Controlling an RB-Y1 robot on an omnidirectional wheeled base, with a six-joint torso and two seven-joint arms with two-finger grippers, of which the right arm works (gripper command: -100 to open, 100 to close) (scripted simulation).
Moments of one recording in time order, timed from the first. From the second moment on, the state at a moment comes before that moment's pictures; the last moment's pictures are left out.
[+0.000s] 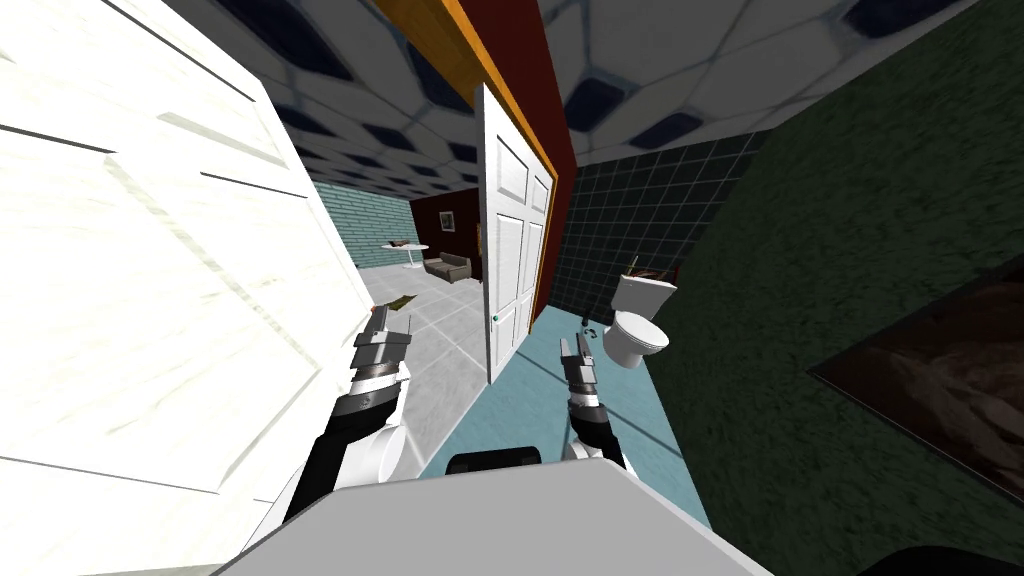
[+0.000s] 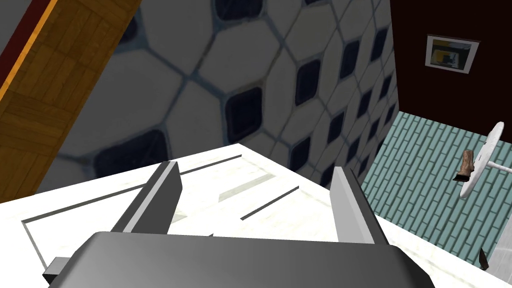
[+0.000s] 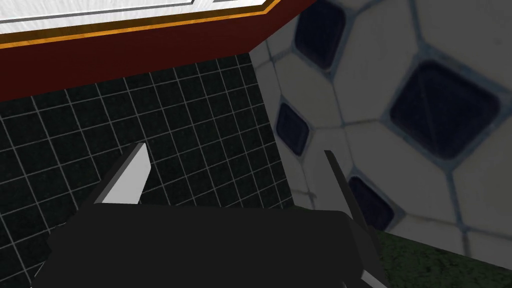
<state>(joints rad) 0.54 -0.08 0.15 -1.95 -0.12 -0.70 0.05</state>
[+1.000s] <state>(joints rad) 0.58 -0.09 0.23 -1.73 -0.12 -0.86 0.08</state>
